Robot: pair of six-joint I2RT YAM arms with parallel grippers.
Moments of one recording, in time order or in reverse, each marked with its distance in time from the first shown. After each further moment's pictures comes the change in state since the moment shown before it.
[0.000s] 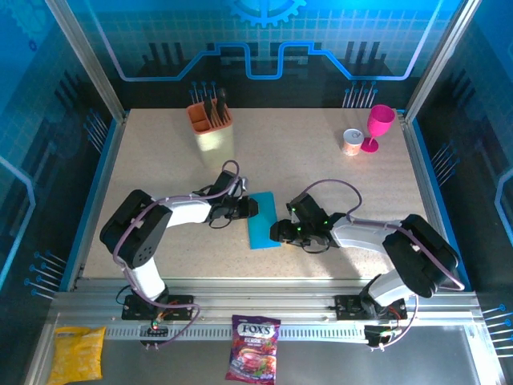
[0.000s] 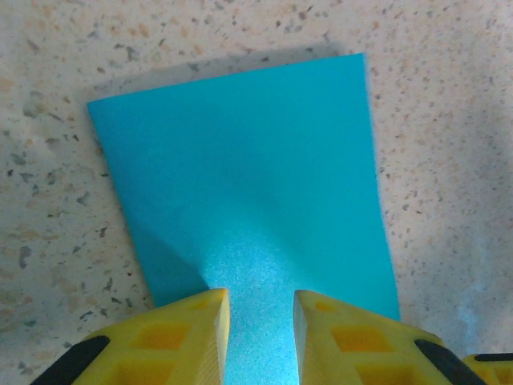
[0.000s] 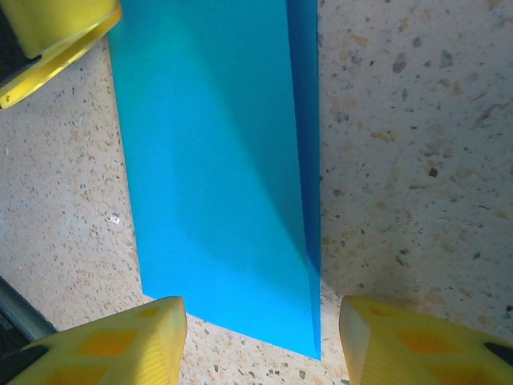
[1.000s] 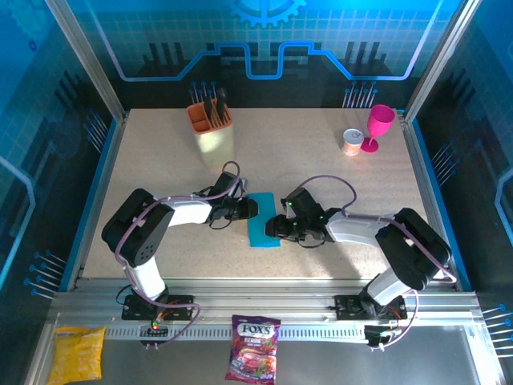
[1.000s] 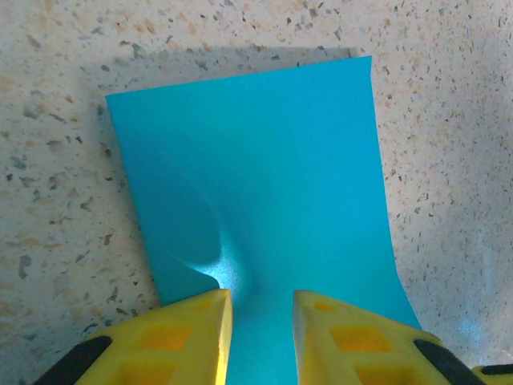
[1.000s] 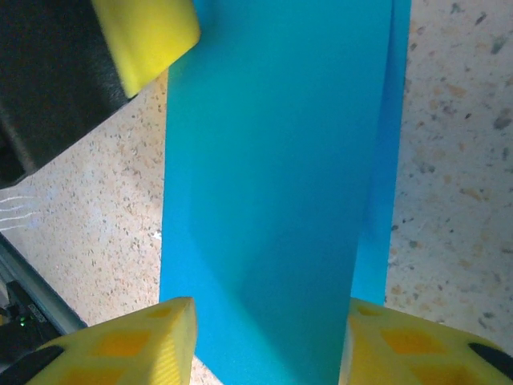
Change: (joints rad) left arm 0.000 0.012 -0.011 0.030 -0.003 0.003; right arm -0.018 0.069 0.063 0.039 -0.073 -0.011
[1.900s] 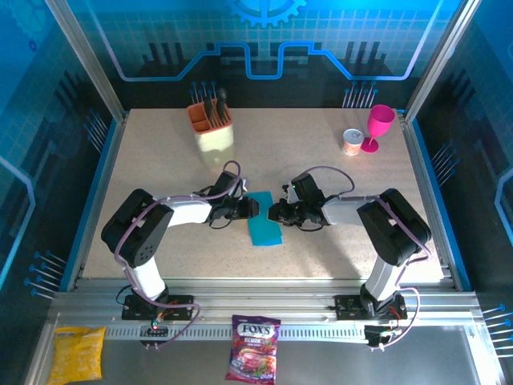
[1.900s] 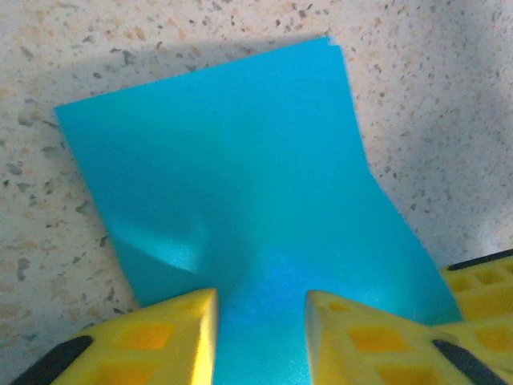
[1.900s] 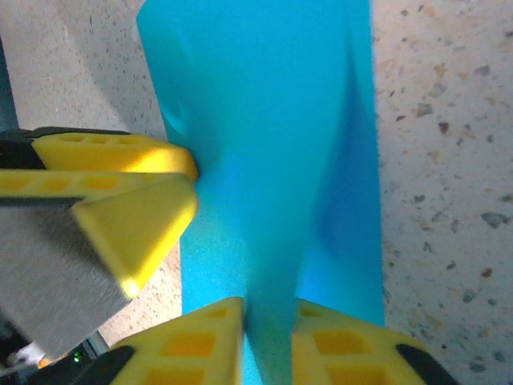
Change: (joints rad) left arm 0.000 -0.011 0.011 -0.021 0.000 0.031; right arm -0.141 0.195 0.111 0.118 -0.159 -0.019
